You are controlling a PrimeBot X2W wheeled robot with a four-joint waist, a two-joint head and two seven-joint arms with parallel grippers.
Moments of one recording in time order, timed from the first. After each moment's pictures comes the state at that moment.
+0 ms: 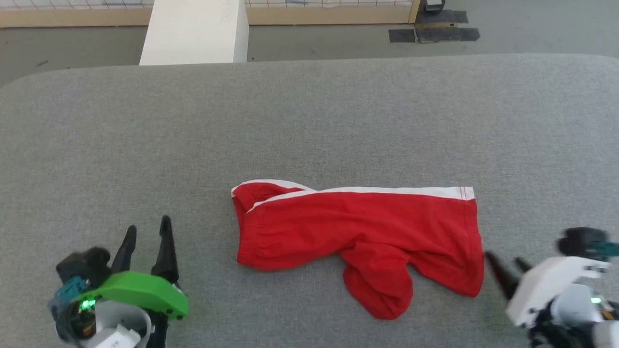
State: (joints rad) left arm -0.03 0.22 -0.08 0.08 -0.54 0.11 -0.09; right arm -0.04 -0.05 -0.19 0.09 0.37 0.13 0.58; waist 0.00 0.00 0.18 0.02
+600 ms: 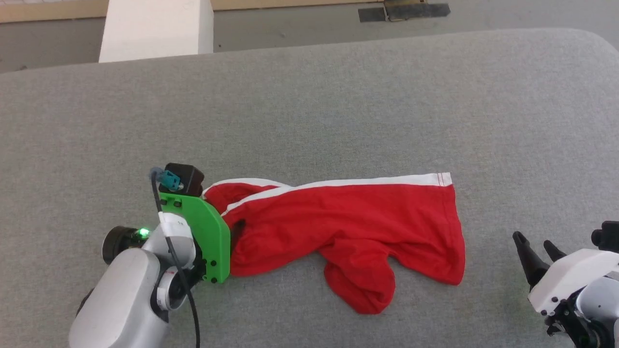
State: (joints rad) left arm -0.35 0.35 -0.37 0.12 -0.57 0.05 0.70; right arm -0.07 -0.05 -0.29 0.08 0.37 0.13 0.48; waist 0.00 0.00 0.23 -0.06
